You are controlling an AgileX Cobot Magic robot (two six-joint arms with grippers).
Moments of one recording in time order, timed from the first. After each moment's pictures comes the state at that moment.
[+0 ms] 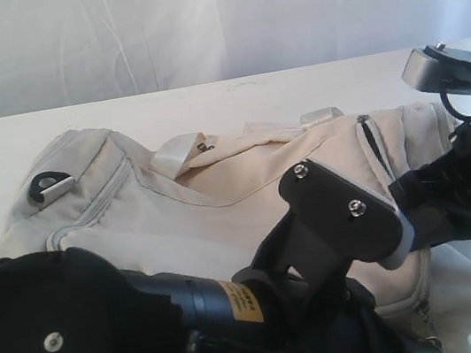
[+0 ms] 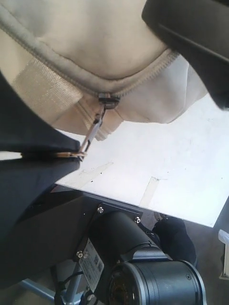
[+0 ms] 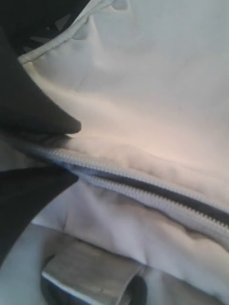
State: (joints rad) left arm -1.14 1.44 -0.91 -0.84 0.23 0.60; right arm 0.03 1.14 -0.78 0.63 1.02 -0.38
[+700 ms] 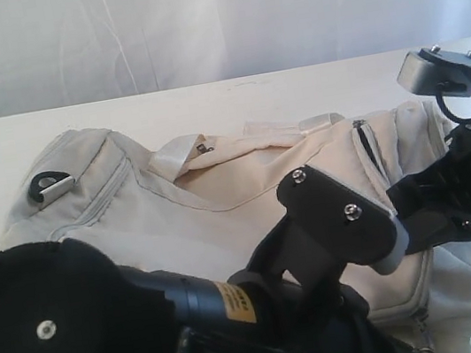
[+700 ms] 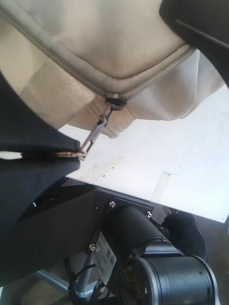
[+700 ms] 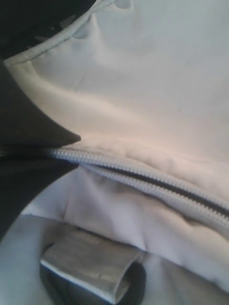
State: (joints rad) left arm -1.12 1.43 -0.91 -0.84 0.30 0.60; right arm 0.03 1.14 -0.78 0.64 1.02 -0.41
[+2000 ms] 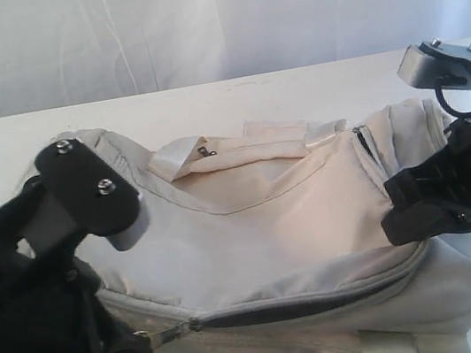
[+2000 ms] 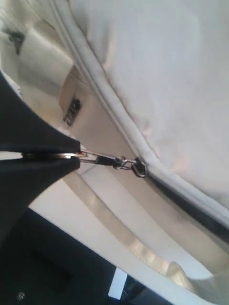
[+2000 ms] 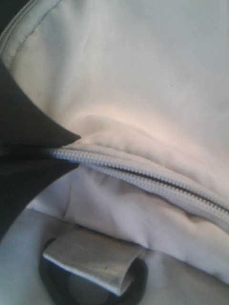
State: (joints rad) left arm -0.99 1.08 -0.91 0.08 0.97 -0.18; right arm 0.03 1.14 -0.78 0.64 0.98 -0.41
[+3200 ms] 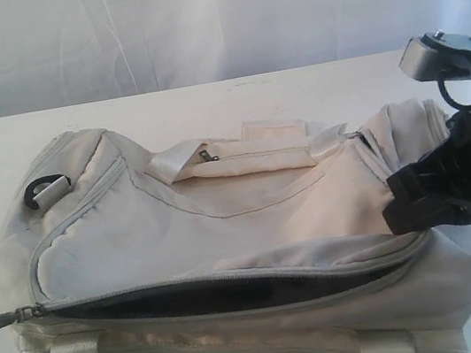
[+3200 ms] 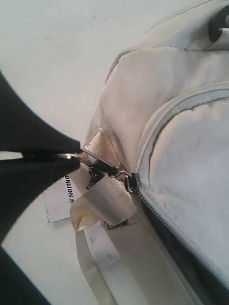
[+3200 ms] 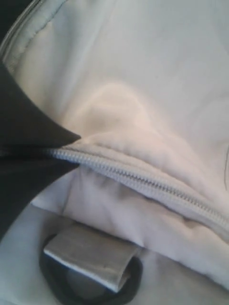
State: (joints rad) left arm -0.99 0.77 -0.76 0.39 1.14 -0.44; right arm 0.03 1.13 -0.79 0.62 0.97 -0.43
